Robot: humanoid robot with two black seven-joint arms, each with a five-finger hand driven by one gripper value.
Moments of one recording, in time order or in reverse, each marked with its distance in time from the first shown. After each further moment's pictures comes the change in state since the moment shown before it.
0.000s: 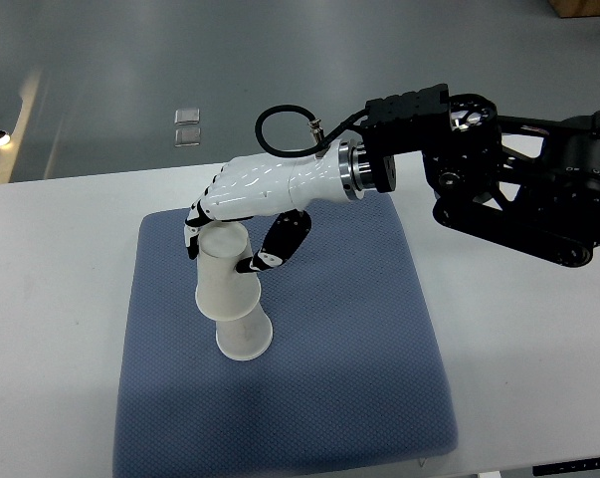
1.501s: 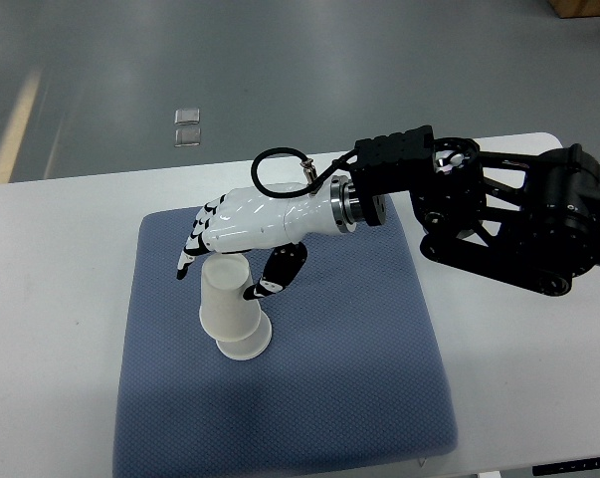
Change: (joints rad) left arm 0.000 0.000 0.000 0.000 0.000 0.000 0.000; right arm -0.077 0.039 -0.030 -0.005 -0.091 -0.050 -0.003
